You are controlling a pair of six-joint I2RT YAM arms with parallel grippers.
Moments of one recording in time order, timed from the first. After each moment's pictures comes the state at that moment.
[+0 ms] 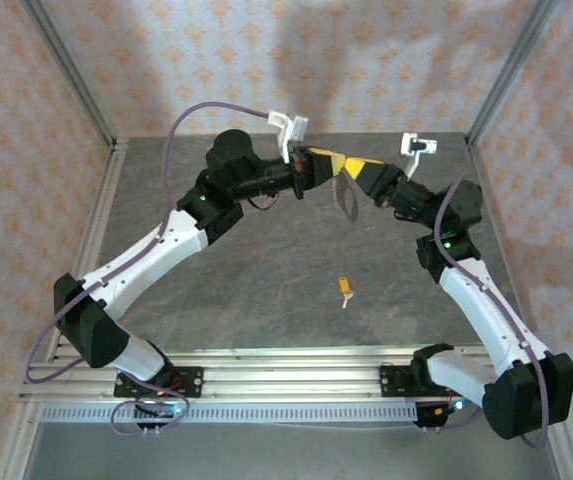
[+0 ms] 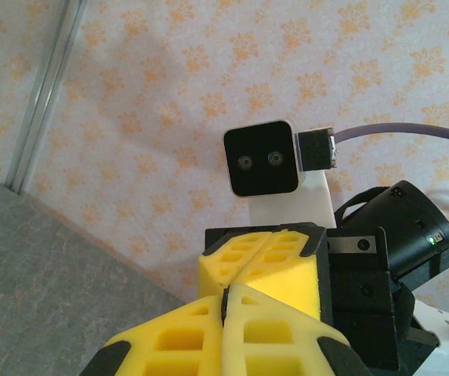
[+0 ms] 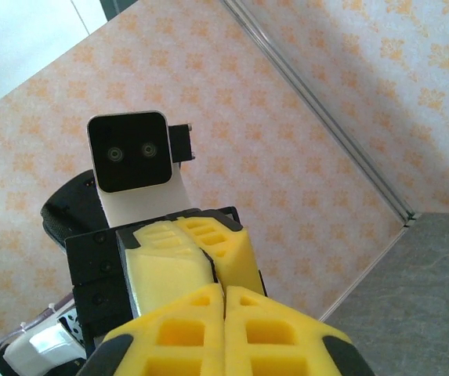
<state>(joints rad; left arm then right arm) -0.65 1.51 1.47 0.12 0.57 -0.54 0.25 1.07 0.90 0.57 -0.84 1.01</state>
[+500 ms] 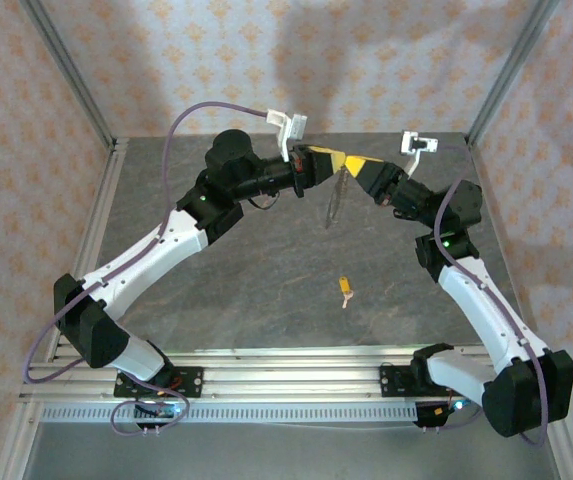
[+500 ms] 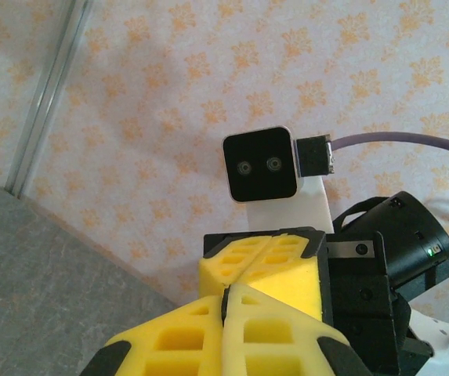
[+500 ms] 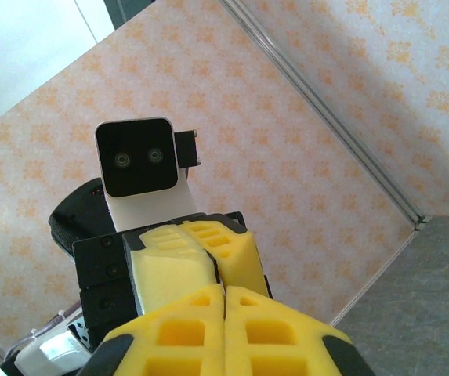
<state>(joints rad) -0.65 1.51 1.47 0.13 0.55 -0.57 0.25 1.08 0.90 0.62 -0.83 1.05</state>
